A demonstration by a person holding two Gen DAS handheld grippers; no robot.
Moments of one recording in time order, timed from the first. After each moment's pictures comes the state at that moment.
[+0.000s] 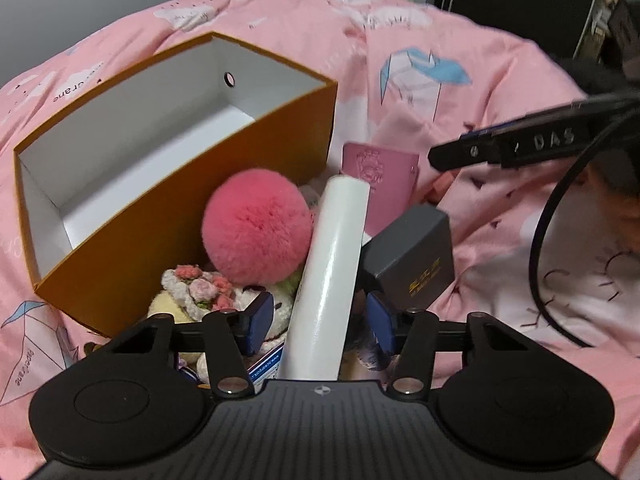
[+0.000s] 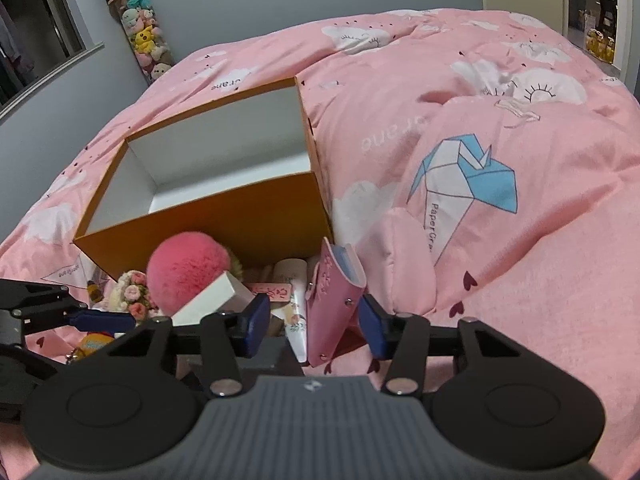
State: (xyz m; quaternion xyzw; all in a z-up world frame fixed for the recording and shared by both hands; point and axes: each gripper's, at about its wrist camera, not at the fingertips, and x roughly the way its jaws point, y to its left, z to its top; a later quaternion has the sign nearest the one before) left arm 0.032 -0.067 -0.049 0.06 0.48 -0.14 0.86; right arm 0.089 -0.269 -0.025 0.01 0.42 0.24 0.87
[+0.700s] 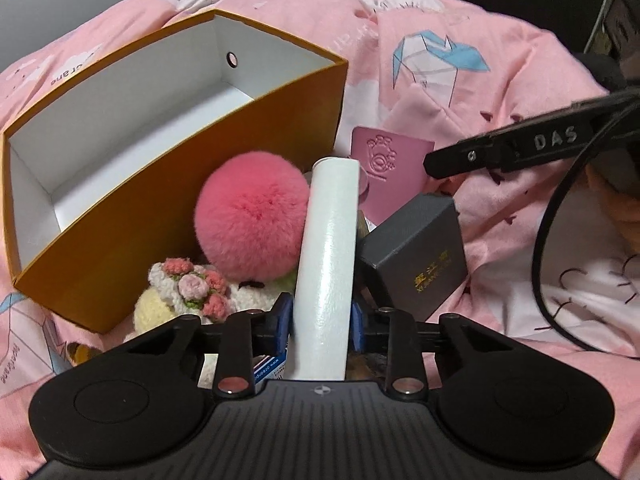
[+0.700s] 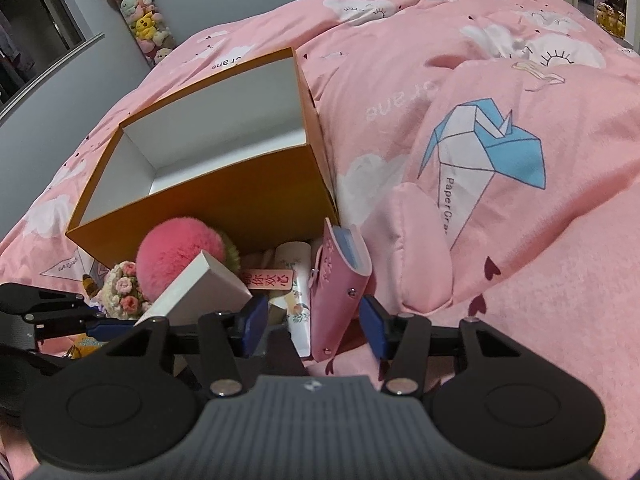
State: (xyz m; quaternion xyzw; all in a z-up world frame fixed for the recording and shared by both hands) left arm 0.038 -0.066 -0.060 0.04 0.50 -0.12 0.86; right arm 0.110 -0.265 -0.043 0.02 0.45 0.26 0.85
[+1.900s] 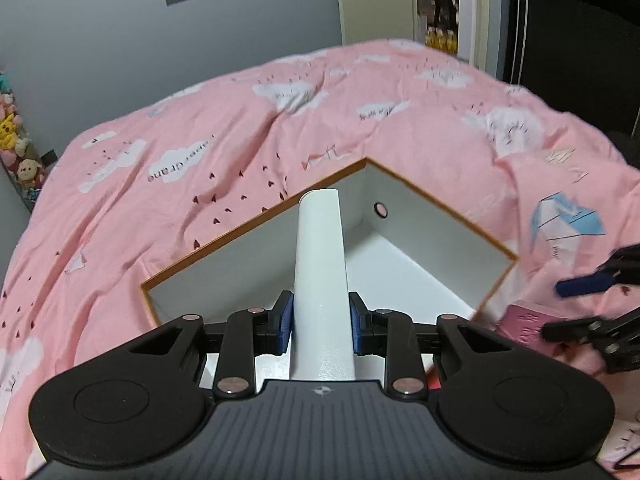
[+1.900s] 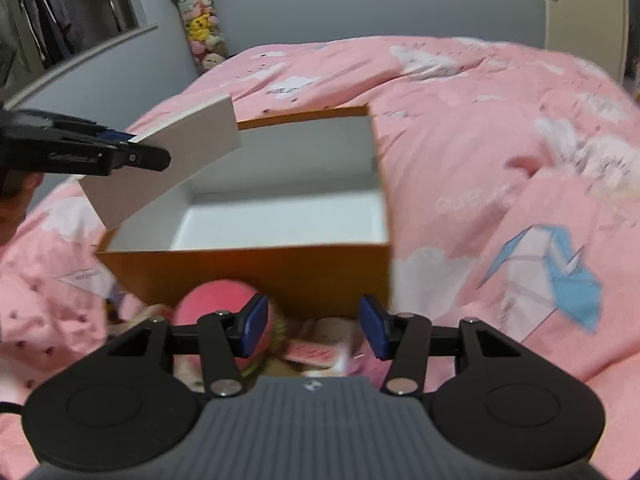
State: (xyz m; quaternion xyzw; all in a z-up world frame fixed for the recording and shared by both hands) left arm 0.137 0.024 0.024 0.07 0.40 -0.03 0.91; right arm 0.126 -0.213 -0.008 -0.05 0.38 0.30 0.87
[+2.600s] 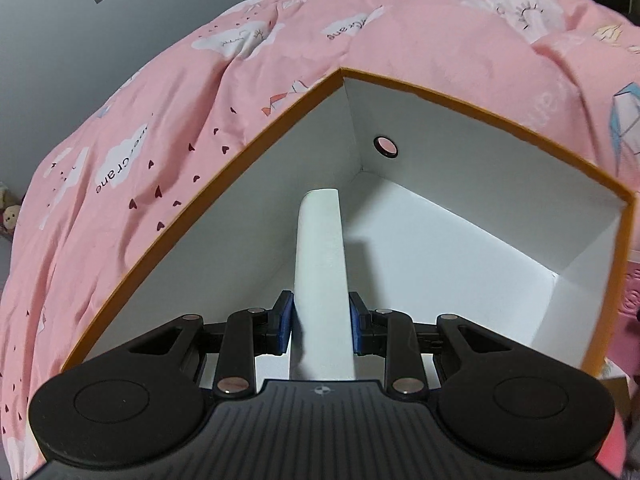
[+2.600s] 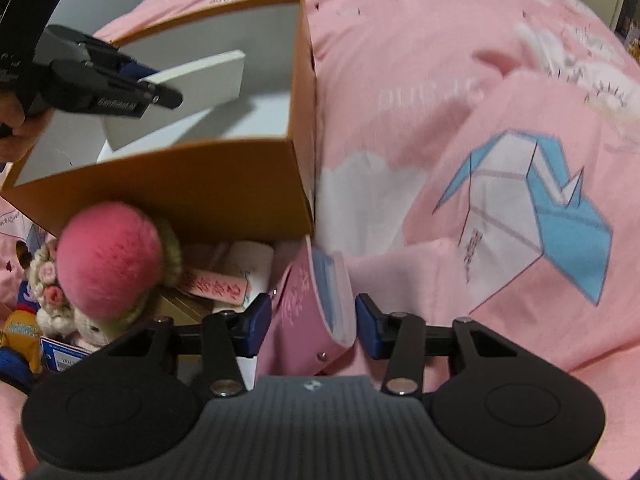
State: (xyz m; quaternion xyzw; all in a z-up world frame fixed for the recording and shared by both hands) left arm 0.231 -0.008 -0.069 0.20 0.47 -0.04 0.86; right arm 0.178 -0.224 -0.072 -0.09 0.51 0.26 0.82
